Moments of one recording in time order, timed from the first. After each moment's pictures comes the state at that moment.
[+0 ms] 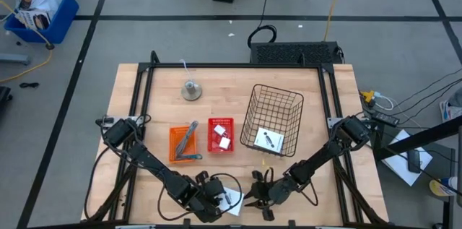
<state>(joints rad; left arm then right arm) -0.68 2.09 1.32 -0.33 -0.33 -1.05 0.64 1.99 0.90 0.59 0.26 0.45</state>
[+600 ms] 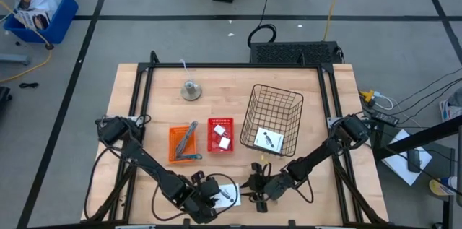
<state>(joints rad) -0.72 1.99 1.31 -0.39 -0.34 -1.05 0.63 1.98 0.90 0.52 0.35 0.46</state>
